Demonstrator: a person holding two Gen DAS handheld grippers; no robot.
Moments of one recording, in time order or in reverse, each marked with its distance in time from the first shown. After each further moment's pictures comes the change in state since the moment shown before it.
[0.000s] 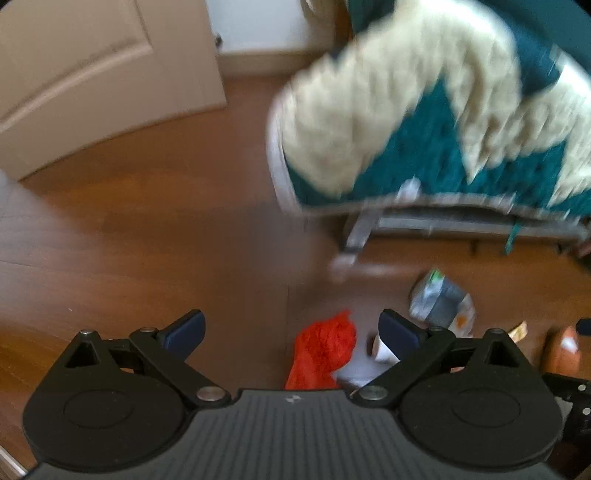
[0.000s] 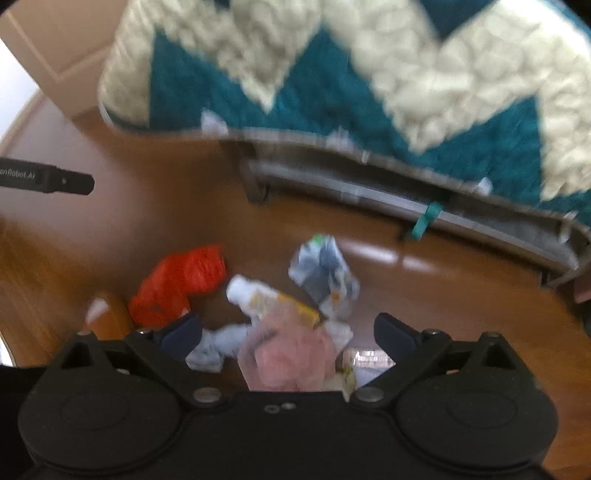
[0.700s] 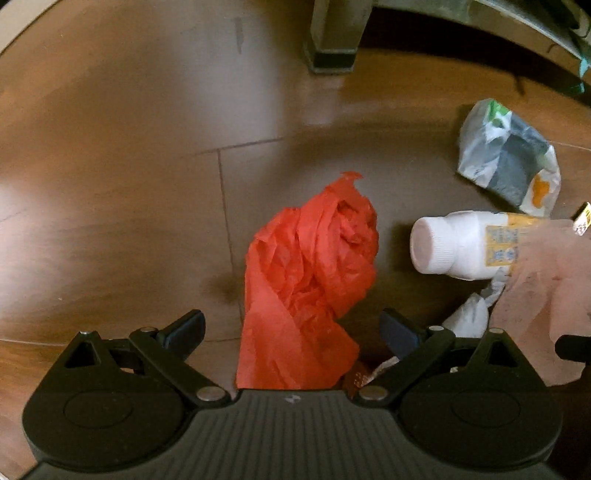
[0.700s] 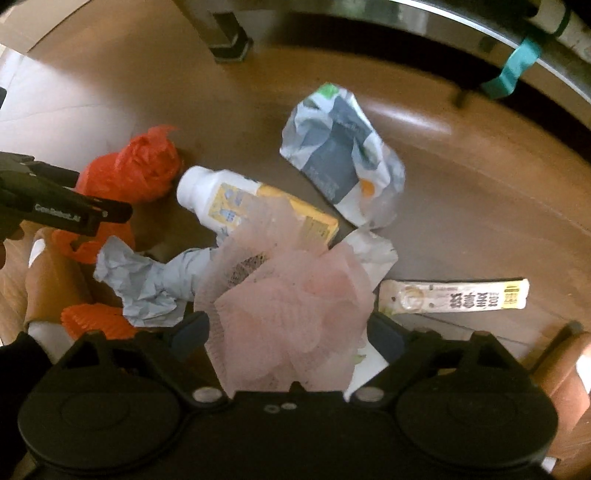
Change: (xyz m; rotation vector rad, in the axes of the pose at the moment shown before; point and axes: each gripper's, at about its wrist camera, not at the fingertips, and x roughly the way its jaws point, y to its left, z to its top) left arm 0.204 -0.026 -0.058 0.162 0.349 -0.080; right arm 0.157 -0.009 -0.027 0.069 0.317 0.036
